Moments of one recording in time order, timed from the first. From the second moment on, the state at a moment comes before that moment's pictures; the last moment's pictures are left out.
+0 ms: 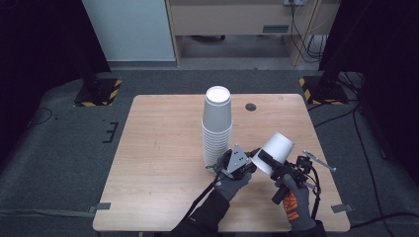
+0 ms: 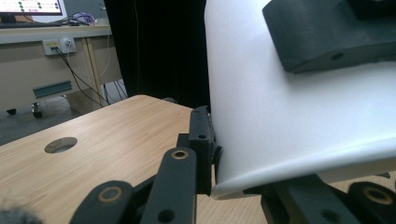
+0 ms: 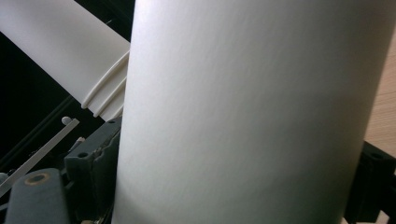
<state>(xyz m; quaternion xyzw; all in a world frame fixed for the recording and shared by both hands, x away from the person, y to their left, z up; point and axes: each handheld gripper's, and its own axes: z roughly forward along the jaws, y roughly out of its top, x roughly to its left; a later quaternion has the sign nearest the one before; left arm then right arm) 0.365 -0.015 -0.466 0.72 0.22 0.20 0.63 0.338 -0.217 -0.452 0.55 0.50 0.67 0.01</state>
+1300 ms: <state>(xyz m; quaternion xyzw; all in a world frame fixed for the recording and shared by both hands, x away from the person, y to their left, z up) 0.349 0.014 -0.456 0.75 0.19 0.18 0.60 0.345 -0.234 -0.454 0.56 0.49 0.66 0.08</state>
